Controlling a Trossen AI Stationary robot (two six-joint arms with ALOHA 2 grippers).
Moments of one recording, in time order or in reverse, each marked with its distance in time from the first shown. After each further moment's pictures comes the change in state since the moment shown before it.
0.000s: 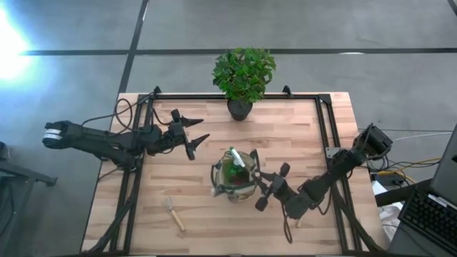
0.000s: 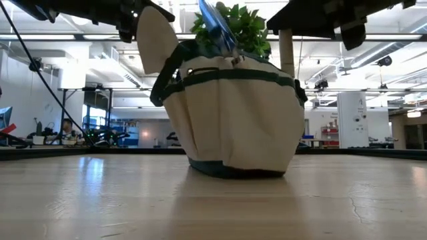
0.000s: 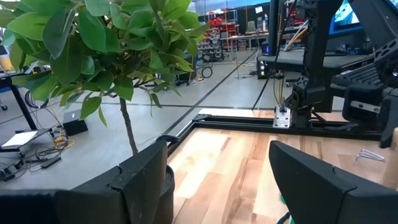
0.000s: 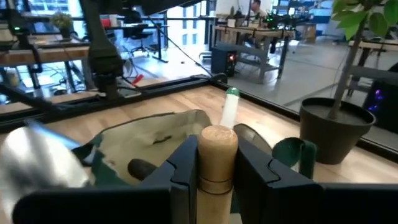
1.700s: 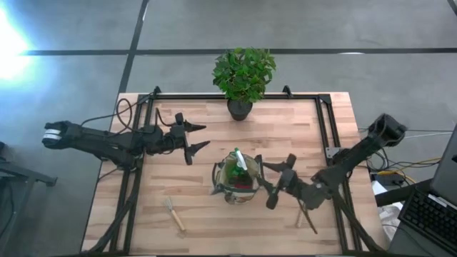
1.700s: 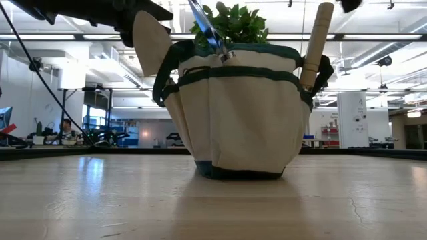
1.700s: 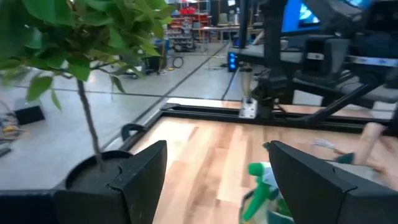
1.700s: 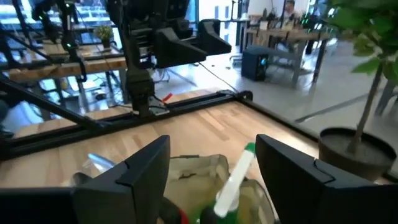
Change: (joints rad) left arm 0.000 -0.009 0.000 -0.065 0.130 -0.093; right arm 0.004 -0.250 0.026 -0.154 -0.135 -0.090
